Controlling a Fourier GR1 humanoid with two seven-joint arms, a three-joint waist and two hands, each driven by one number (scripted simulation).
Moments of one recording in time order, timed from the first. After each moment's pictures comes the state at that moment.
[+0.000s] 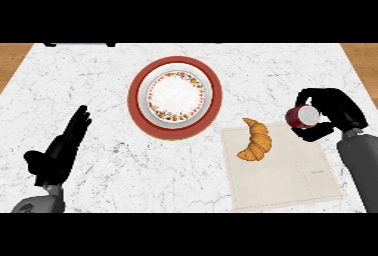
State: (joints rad) left arm -0.06 0.19 0.11 -1.36 -0.01 -0.09 -0.11; right arm -0.48 -0.44 -0.02 -0.96 0.79 0.03 -0.26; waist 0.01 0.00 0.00
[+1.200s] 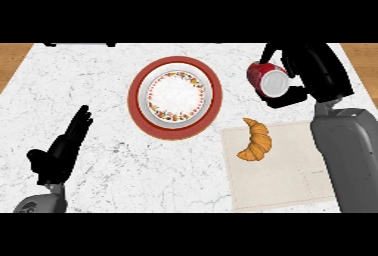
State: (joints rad) left arm -0.07 0.18 0.12 -1.34 -0.03 -0.10 -0.12; right arm -0.64 -0.26 0.02 -1.46 0.75 0.14 0.05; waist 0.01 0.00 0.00
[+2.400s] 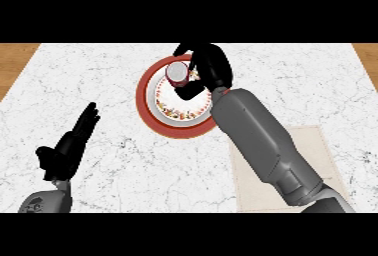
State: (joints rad) left arm -0.09 0.17 0.10 -1.34 -0.05 -0.11 -0.11; right arm -1.03 0.00 0.29 -0.72 0.53 -0.35 0.15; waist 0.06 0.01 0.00
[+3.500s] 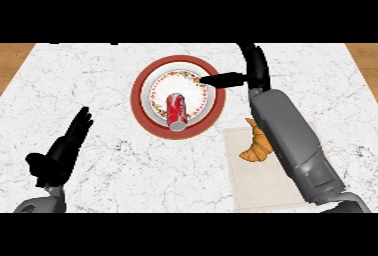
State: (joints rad) left arm -0.05 0.18 0.12 -1.36 -0.04 -0.12 -0.12; right arm -0.94 -0.09 0.03 -0.60 -0.05 -0.34 -0.25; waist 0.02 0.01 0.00
